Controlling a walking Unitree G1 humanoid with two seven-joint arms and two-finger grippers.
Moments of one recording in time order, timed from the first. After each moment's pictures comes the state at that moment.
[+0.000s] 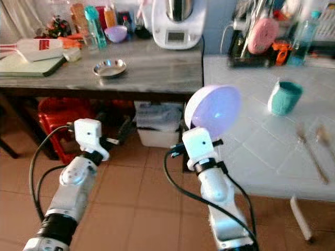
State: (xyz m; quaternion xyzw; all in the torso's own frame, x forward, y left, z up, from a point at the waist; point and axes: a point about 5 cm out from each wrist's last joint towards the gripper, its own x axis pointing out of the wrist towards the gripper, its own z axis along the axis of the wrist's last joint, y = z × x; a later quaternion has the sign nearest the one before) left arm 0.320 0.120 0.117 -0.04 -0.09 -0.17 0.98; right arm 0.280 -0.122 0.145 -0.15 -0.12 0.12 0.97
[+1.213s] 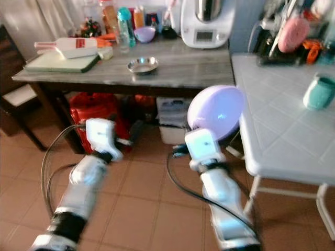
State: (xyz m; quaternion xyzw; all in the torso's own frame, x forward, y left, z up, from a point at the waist) left arm 0.320 0.092 0.117 -0.05 -0.09 -0.21 0.97; right arm 0.282 -0.135 0.138 -0.16 -0.11 0.10 0.98
